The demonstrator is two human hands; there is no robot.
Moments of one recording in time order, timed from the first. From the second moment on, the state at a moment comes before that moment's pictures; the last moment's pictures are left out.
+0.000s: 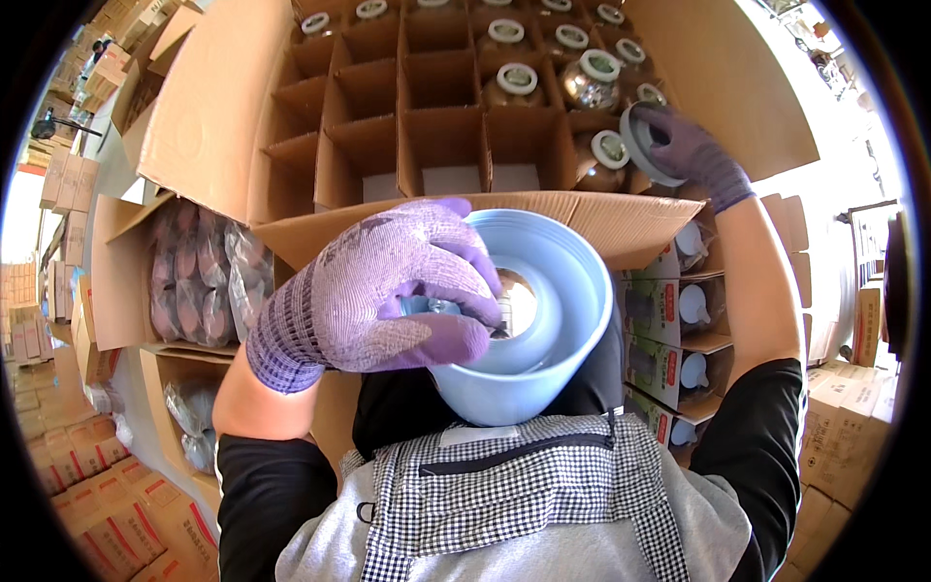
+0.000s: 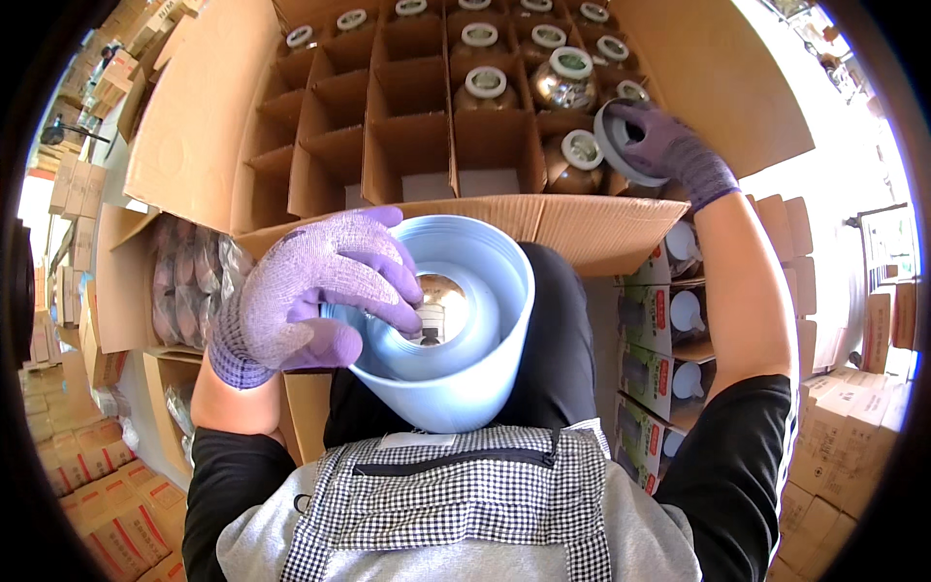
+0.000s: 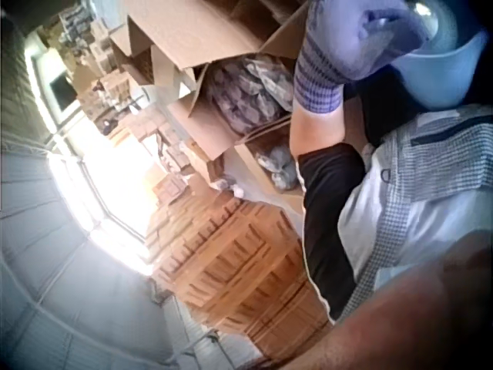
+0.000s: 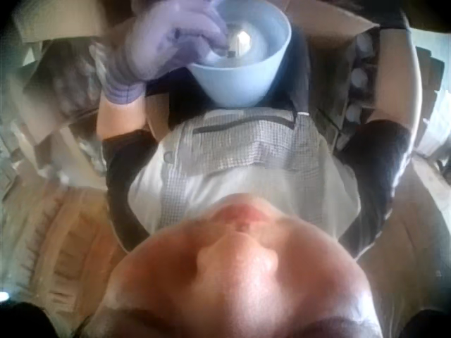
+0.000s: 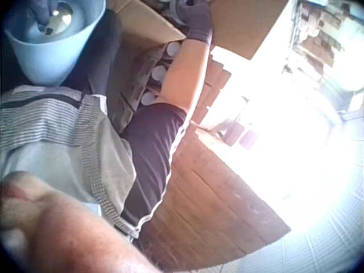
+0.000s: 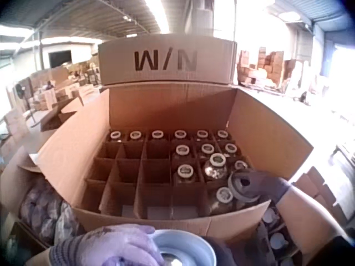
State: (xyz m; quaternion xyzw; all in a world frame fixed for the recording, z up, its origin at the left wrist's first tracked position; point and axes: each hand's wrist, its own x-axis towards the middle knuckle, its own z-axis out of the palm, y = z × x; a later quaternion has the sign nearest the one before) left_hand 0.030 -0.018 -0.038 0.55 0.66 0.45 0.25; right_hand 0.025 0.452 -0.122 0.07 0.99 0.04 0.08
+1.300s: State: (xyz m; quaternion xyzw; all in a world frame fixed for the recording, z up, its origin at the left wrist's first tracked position) left_hand 0.117 0.044 0.022 0.54 0.81 0.21 0.07; right_hand 0.069 0.239 -0.145 -0.26 0.37 -0.87 0.17
